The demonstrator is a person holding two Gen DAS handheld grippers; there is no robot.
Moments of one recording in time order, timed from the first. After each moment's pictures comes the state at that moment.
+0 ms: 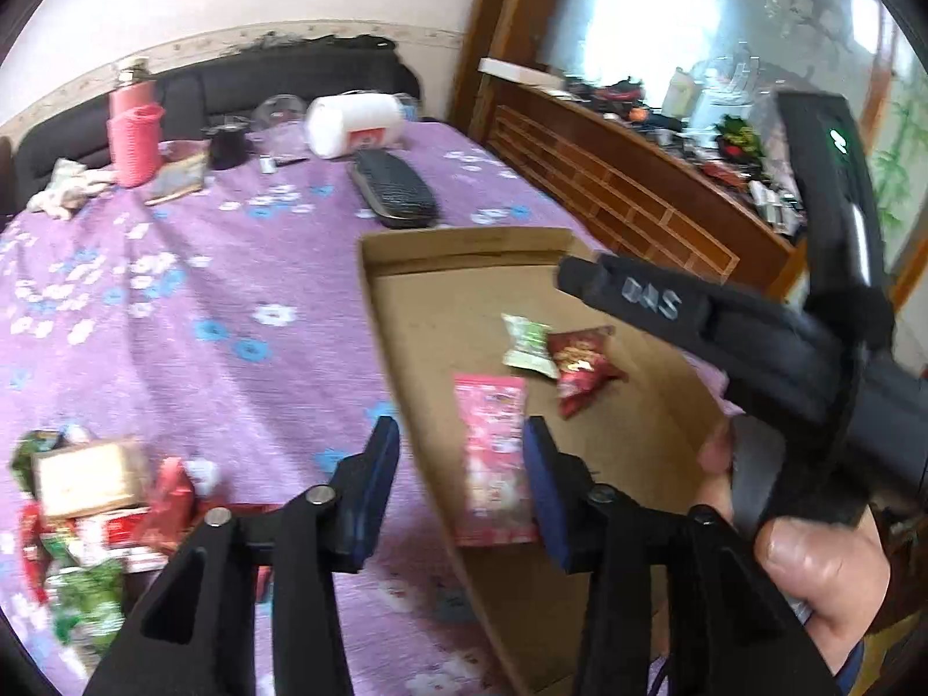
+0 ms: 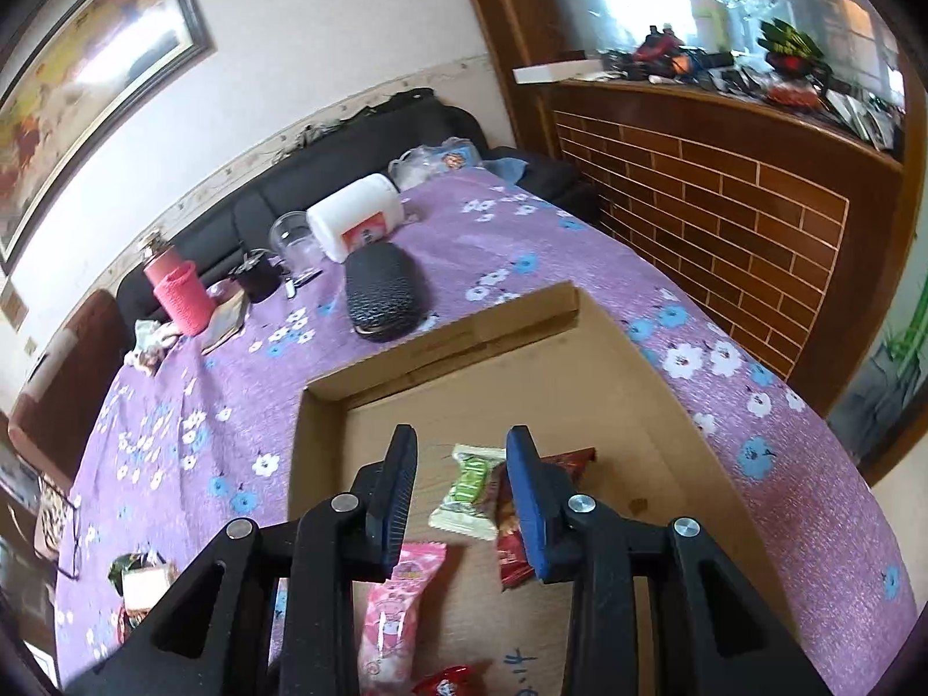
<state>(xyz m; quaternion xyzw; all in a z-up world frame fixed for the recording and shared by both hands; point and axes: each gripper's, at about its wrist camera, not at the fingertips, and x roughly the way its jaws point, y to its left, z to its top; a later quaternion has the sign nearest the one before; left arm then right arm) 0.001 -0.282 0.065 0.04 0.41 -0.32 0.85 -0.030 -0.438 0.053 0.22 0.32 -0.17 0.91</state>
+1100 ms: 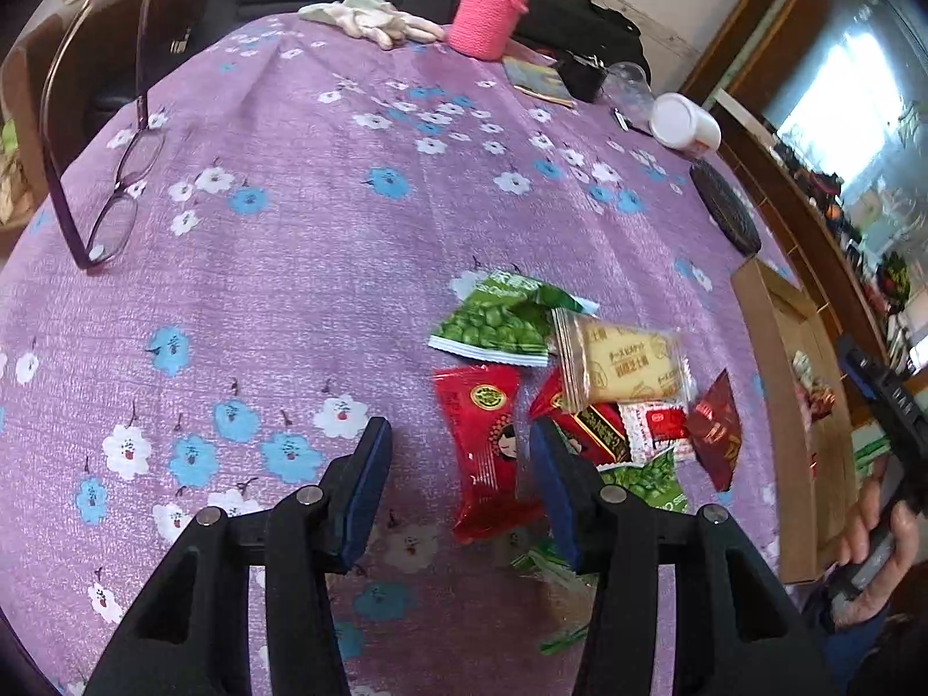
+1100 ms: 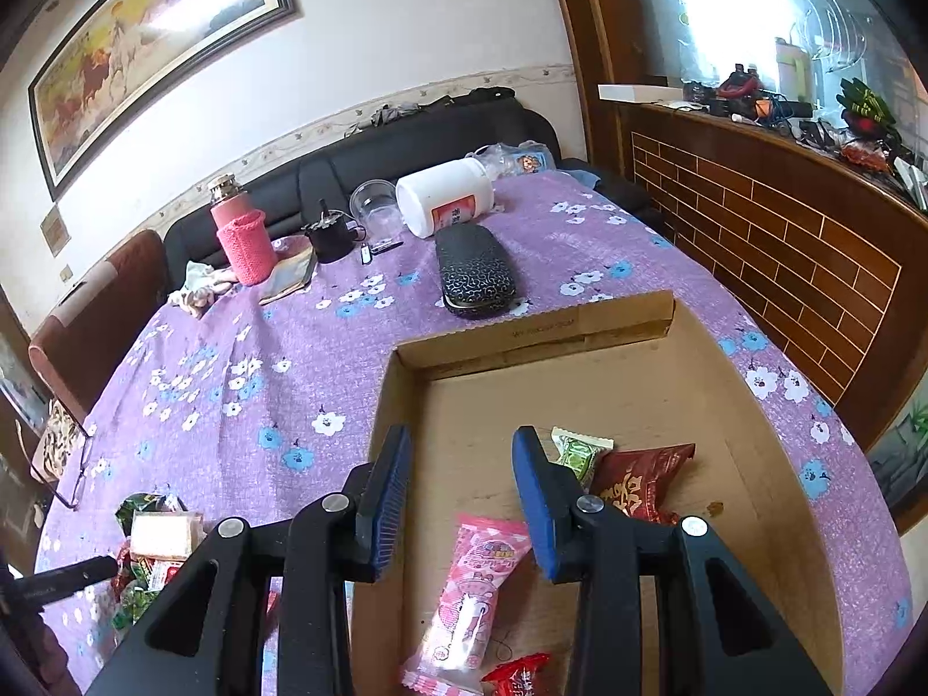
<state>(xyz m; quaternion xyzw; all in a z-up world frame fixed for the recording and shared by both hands) 0.059 -0.025 0.023 -0.07 0.51 -0.14 0.85 -0.022 -0.391 0.052 0.16 0.32 -0.10 0.93</state>
